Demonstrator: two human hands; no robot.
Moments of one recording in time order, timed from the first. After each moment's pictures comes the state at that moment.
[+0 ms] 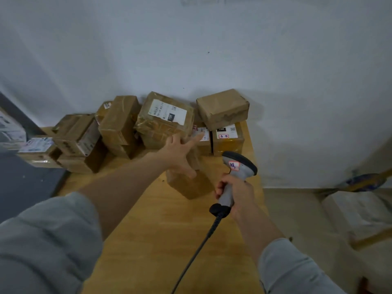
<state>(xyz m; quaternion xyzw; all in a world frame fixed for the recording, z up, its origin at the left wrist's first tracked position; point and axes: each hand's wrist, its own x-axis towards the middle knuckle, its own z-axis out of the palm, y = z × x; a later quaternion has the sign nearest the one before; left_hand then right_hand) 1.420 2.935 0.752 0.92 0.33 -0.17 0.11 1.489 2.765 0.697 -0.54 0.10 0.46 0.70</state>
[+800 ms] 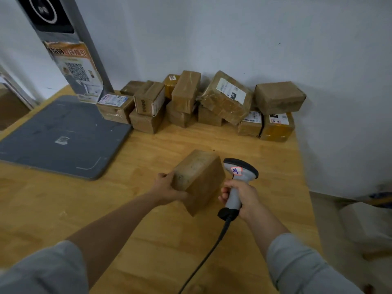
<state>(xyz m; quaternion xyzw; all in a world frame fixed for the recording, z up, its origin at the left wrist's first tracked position) 1.130 2.884 0.672 0.74 0.53 -0.06 0.41 1.308 2.757 0.691 -0.61 0.06 0.53 0.58</state>
